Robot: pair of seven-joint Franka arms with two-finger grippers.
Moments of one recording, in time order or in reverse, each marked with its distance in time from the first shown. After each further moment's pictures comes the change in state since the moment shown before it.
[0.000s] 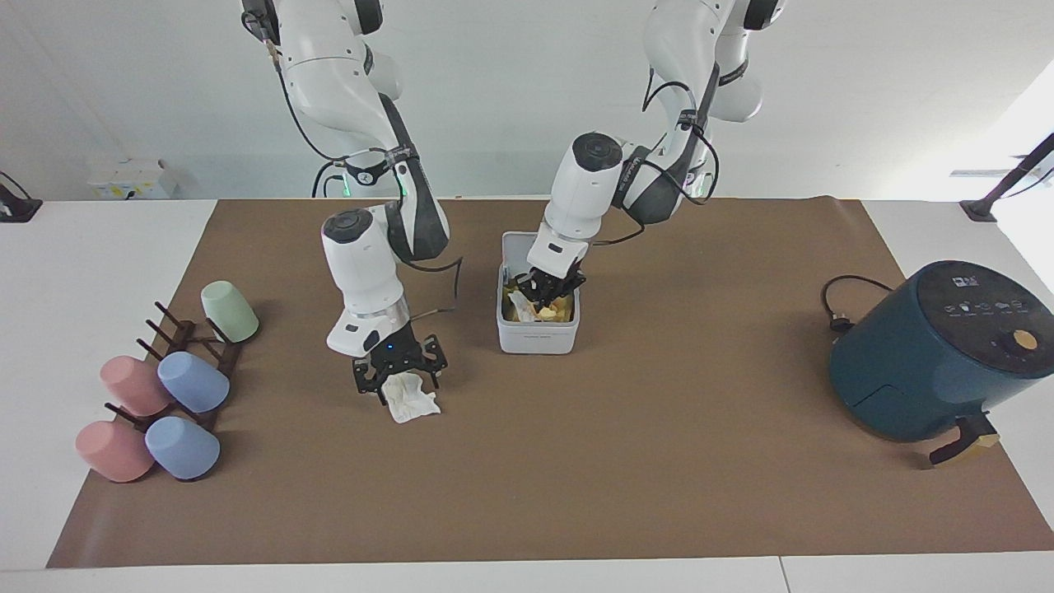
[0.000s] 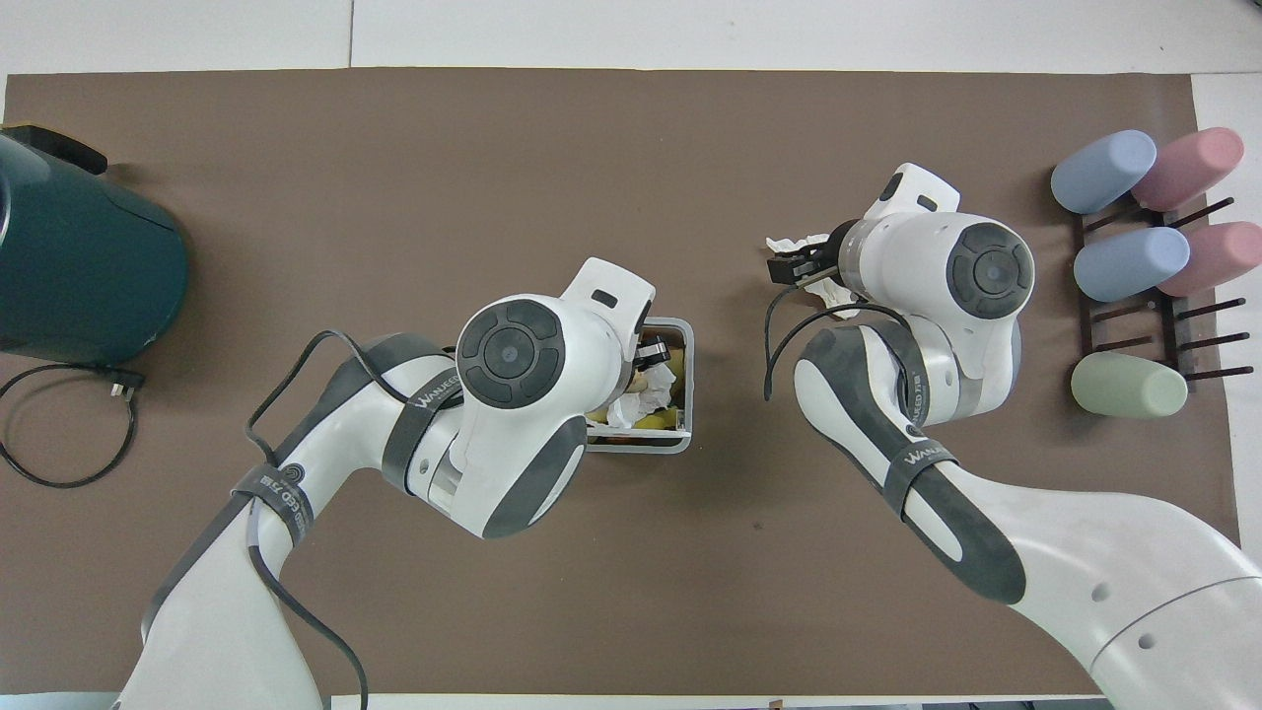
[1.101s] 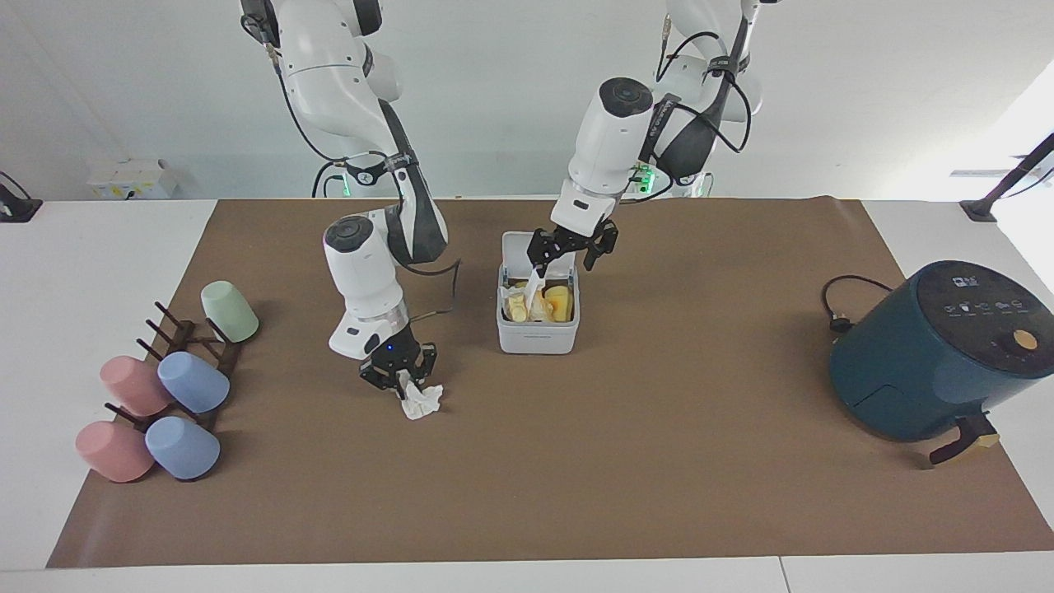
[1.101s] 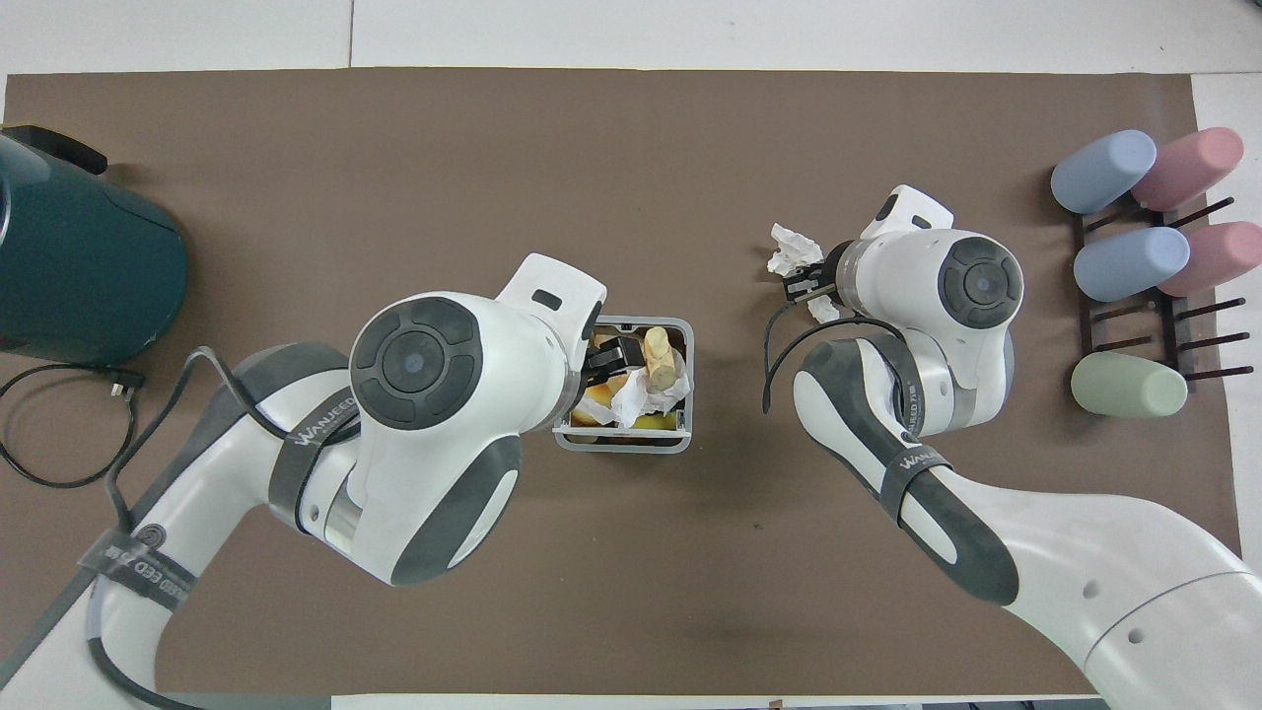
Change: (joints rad) left arm 0.044 -0.191 0.028 -0.016 0.000 -0.207 0.034; right arm -0.002 -0.001 0.009 -0.023 0.004 -0.049 0.025
